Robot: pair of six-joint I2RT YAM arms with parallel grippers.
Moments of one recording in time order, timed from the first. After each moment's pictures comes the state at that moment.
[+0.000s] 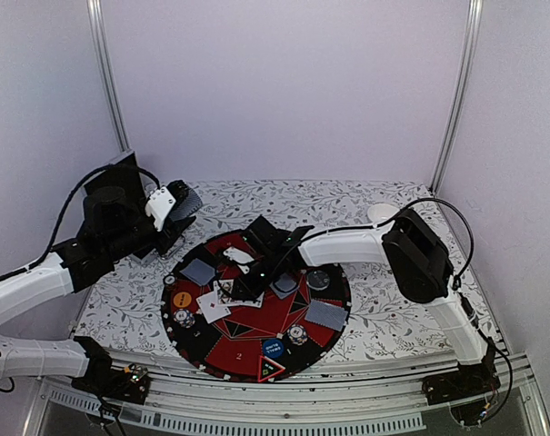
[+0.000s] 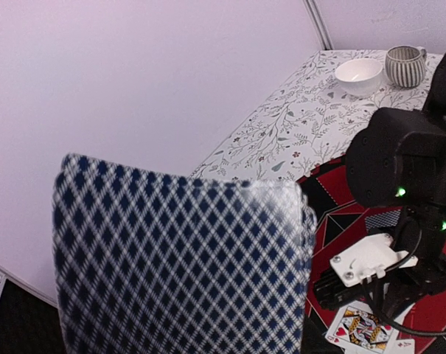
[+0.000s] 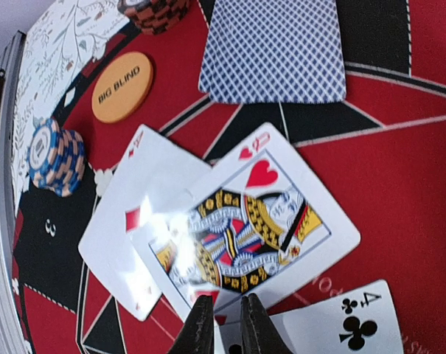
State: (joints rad) left arm -0.55 0.97 0.67 0.07 0.01 0.50; right arm 0.99 2.43 1.88 -0.39 -0.38 0.07
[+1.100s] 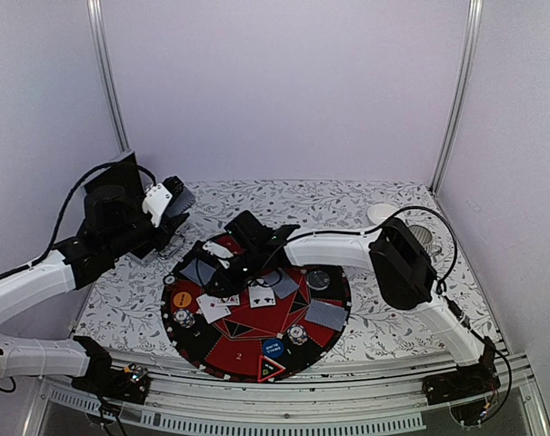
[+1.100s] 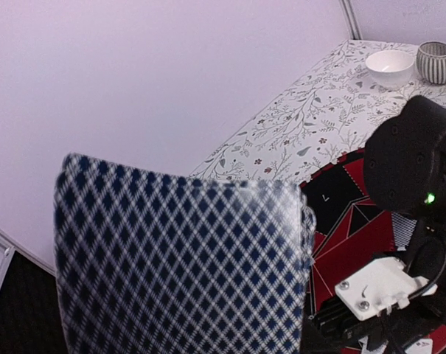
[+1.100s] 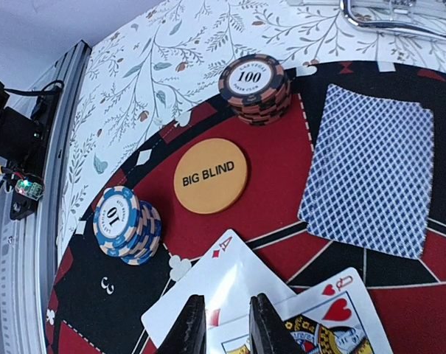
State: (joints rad) left arm -0.50 0.99 0.67 0.07 -0.04 0.47; right arm 1.02 2.52 2.08 -0.36 -0.52 0.00
